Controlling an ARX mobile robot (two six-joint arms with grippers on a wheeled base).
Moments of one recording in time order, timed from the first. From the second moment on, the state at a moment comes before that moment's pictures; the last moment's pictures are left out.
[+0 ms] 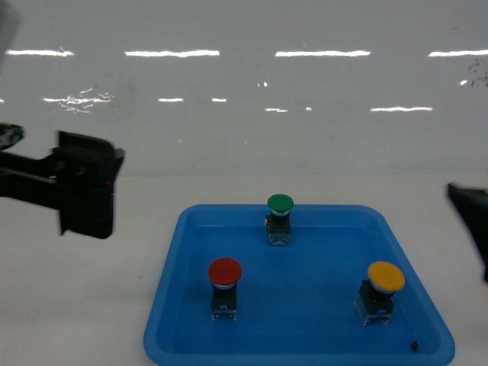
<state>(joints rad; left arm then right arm) -0.31 1.38 0.43 0.68 -0.21 0.10 0.14 1.53 0.36 0.93 -0.12 -0.07</state>
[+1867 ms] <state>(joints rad) -0.34 1.46 0.50 0.64 -0.24 0.13 0.23 2.09 0.78 0.62 -0.25 -0.28</state>
